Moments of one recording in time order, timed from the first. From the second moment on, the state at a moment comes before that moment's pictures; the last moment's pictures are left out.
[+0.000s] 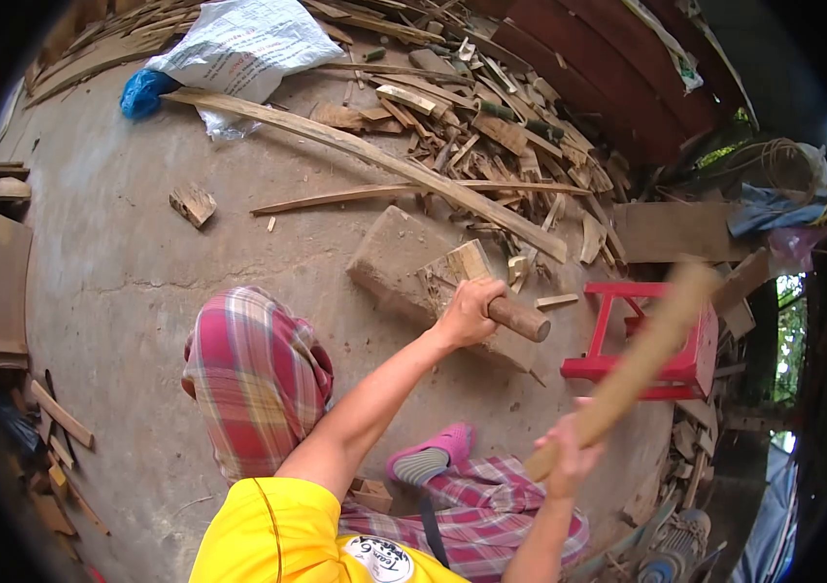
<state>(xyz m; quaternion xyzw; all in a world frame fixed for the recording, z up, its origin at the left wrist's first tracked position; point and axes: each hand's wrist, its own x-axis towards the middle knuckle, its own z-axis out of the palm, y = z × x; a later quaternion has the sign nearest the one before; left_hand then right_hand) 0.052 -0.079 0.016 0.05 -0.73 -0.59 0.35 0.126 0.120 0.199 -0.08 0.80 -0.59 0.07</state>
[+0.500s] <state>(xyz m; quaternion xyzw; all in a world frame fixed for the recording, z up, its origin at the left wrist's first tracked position) 0.060 -0.106 0.016 0.09 -0.67 -0.67 0.29 0.108 0.121 0.092 0.02 0.80 -0.58 0.18</state>
